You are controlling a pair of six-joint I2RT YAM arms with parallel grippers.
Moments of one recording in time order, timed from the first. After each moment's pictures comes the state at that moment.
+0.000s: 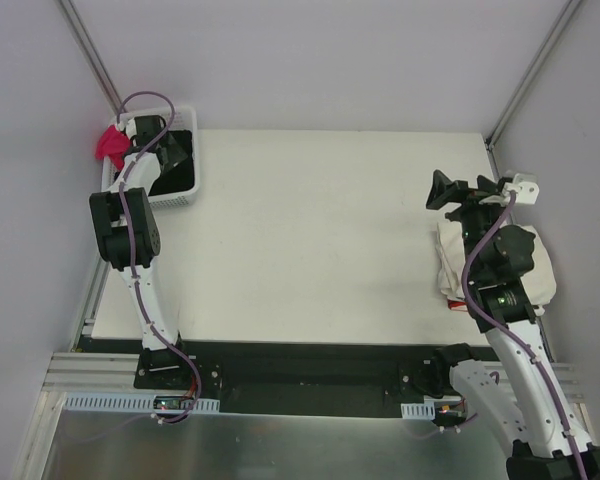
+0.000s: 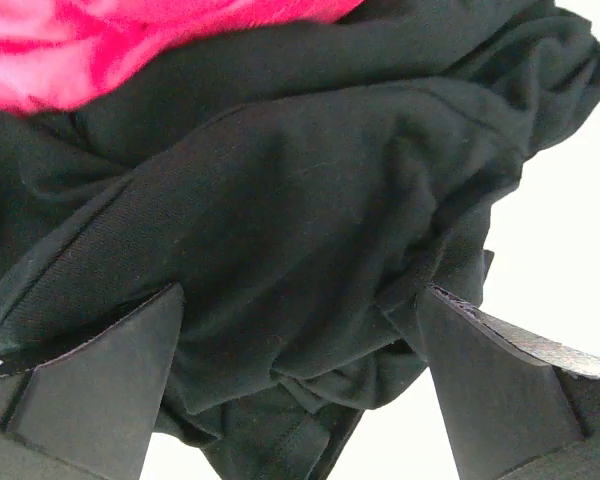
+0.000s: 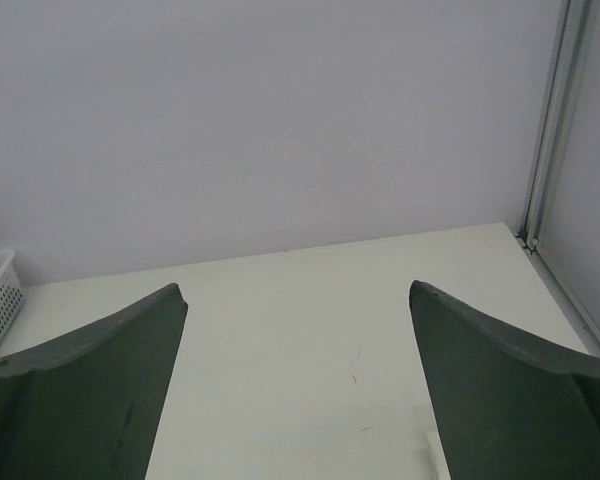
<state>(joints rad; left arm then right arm) 0.16 2.16 1.76 -0.37 -0.22 -0.50 0.25 0.67 0.76 0.13 0.22 0.15</state>
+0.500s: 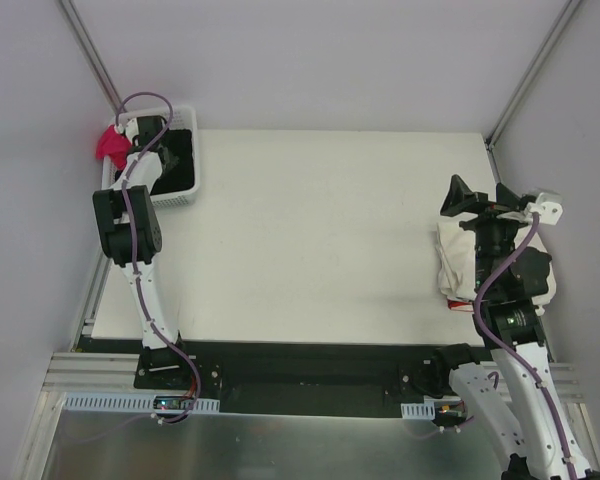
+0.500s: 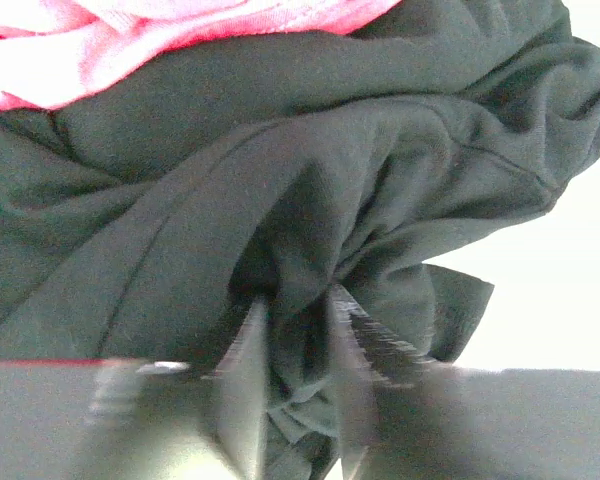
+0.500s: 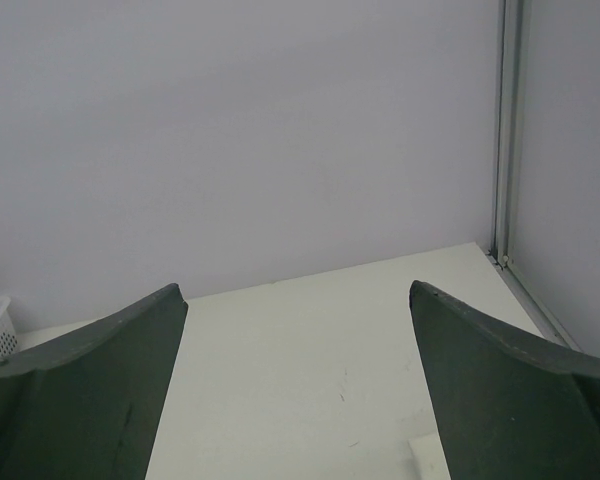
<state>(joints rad) 0.16 2.20 1.78 -0.37 -0.24 -0.60 0.23 0.55 0.74 0.10 0.28 0.16</state>
